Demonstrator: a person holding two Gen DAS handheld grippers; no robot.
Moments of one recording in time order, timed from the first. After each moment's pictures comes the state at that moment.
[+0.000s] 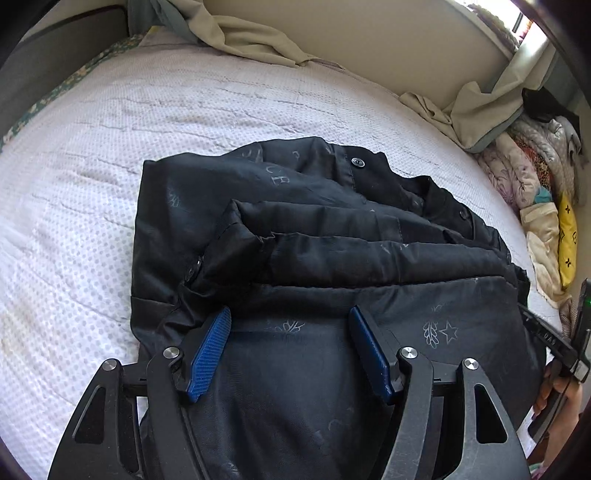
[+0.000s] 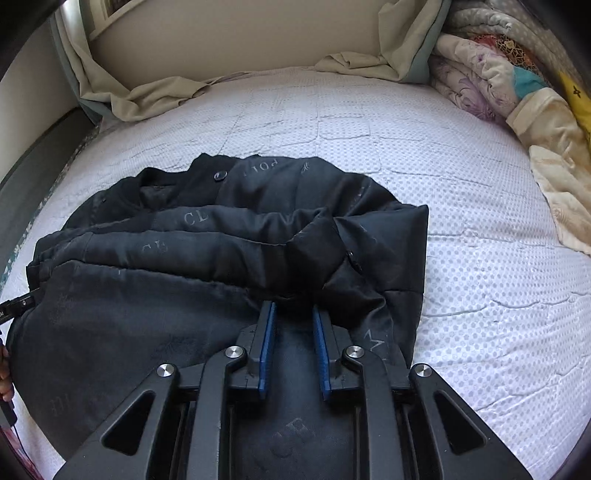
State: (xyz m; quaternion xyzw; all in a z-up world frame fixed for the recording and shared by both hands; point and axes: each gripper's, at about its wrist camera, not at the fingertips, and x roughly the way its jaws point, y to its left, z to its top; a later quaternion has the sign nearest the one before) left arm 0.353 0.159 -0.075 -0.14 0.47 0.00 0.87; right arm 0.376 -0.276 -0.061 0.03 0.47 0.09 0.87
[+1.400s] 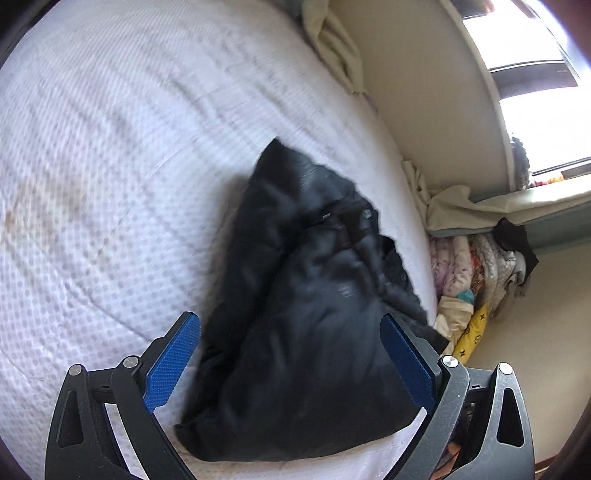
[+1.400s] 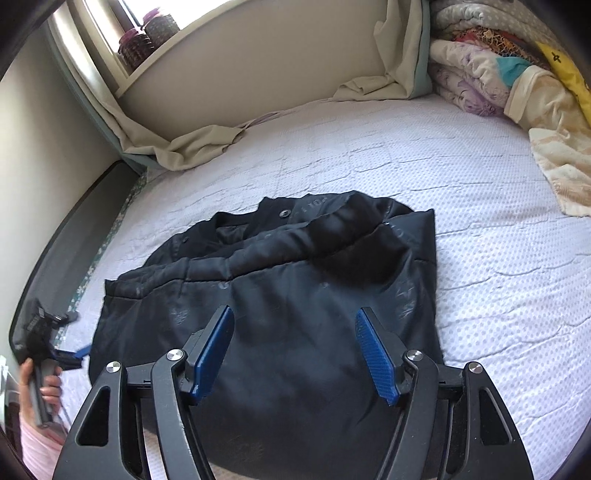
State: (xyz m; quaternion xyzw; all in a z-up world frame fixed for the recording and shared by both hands) left arm 0.302 0.275 -0.071 -0.42 0.47 -0.04 0.77; right arm 0.327 -0.288 0.000 0.15 0.42 0.16 0.88
